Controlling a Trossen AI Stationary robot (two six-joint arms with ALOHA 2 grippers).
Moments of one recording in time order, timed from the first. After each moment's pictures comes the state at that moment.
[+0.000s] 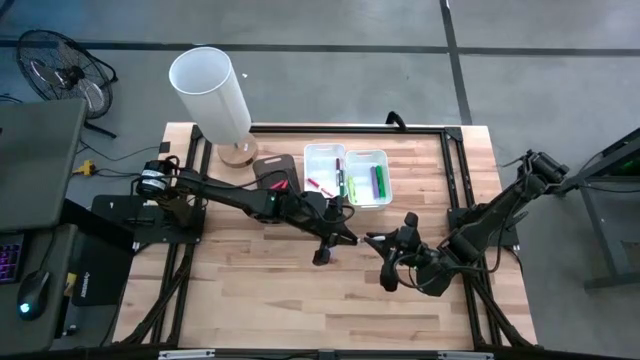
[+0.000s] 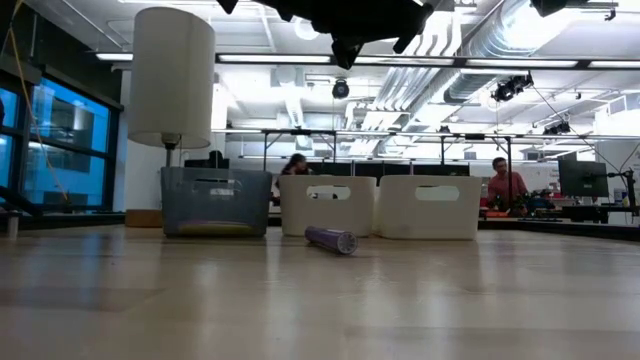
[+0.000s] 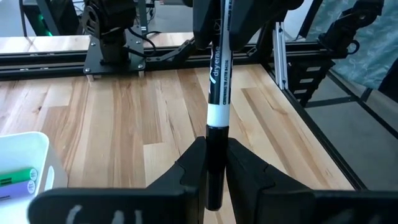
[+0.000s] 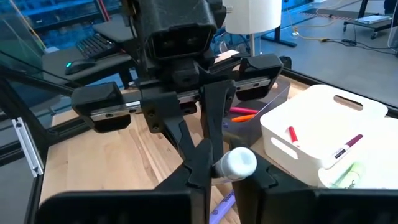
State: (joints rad) left arm -0.13 1.74 1.28 0.09 0.14 -0.03; right arm 0.71 1.34 0.93 -0.17 1.08 0.74
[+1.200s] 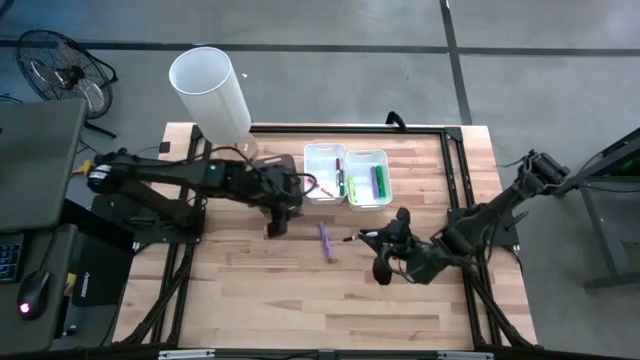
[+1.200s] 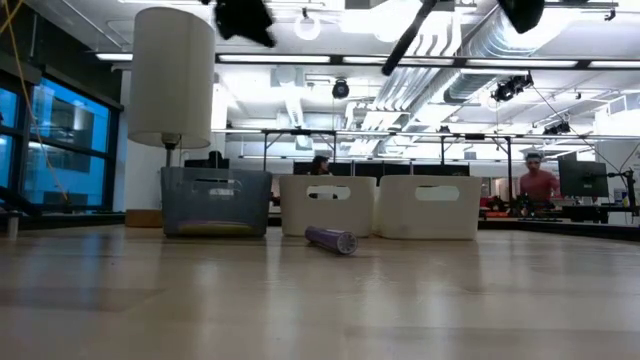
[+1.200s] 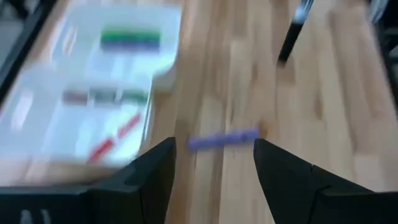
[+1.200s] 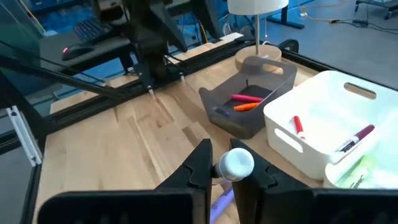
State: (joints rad) left arm -0.09 1.33 1.27 -0.69 -0.12 -0.15; right arm 0.62 1.34 0.93 -0.16 0.94 0.72
